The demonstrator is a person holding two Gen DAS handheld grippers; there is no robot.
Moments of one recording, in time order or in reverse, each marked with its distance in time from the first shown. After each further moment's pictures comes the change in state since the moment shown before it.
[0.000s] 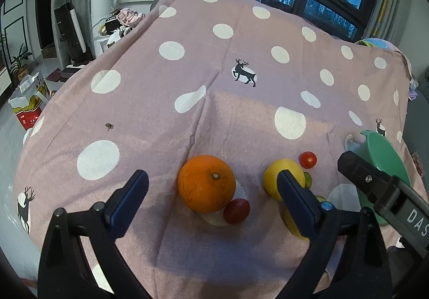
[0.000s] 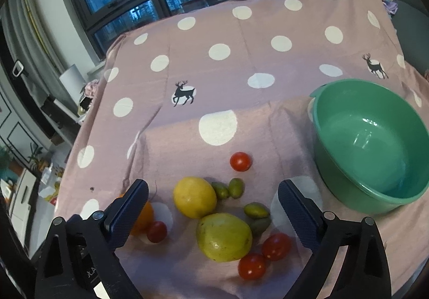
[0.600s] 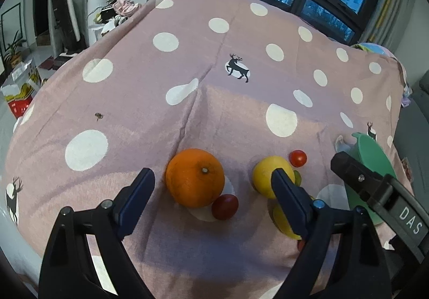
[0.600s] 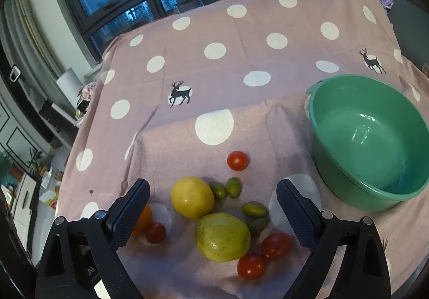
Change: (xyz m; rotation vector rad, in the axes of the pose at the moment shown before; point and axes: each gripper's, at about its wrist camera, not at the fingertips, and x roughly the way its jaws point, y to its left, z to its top) left arm 0.003 0.002 -0.001 -0.055 0.035 -0.060; right arm 0.001 -0.006 0.000 0.031 0.007 -0.008
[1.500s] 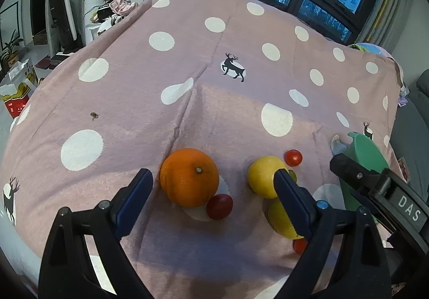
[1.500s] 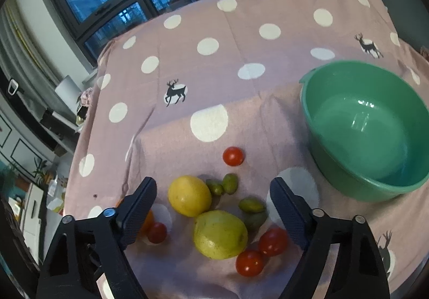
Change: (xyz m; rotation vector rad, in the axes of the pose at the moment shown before) left arm 0.000 -0.003 0.000 0.010 0.004 -0.027; right arm 0.002 -0.013 0.003 0.068 0.038 0.034
